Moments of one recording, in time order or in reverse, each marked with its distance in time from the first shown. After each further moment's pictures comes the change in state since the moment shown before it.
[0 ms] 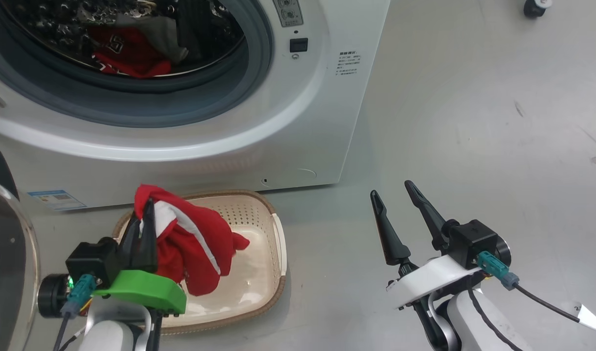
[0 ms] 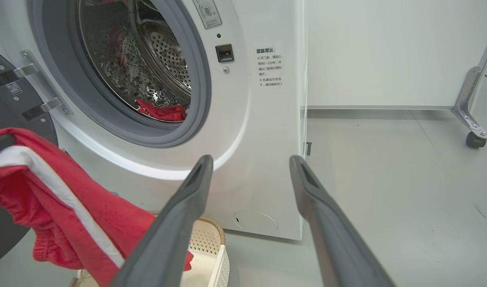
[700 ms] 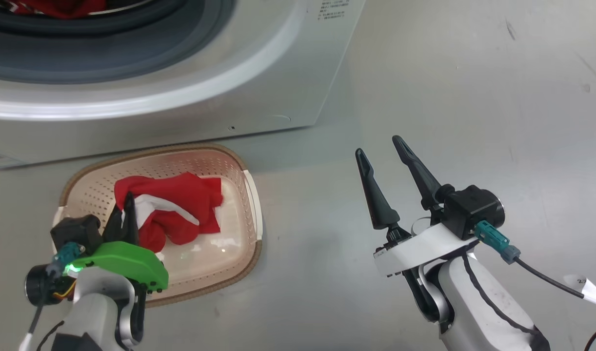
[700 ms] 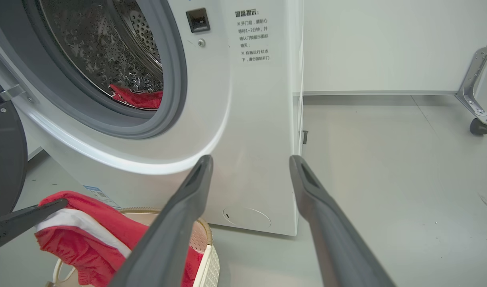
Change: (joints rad) left arm -0.121 -0.002 0.048 0.240 -0.055 0.000 0.045; right arm -0.106 -0.002 0.043 -0.070 0.003 0.000 0.000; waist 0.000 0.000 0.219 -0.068
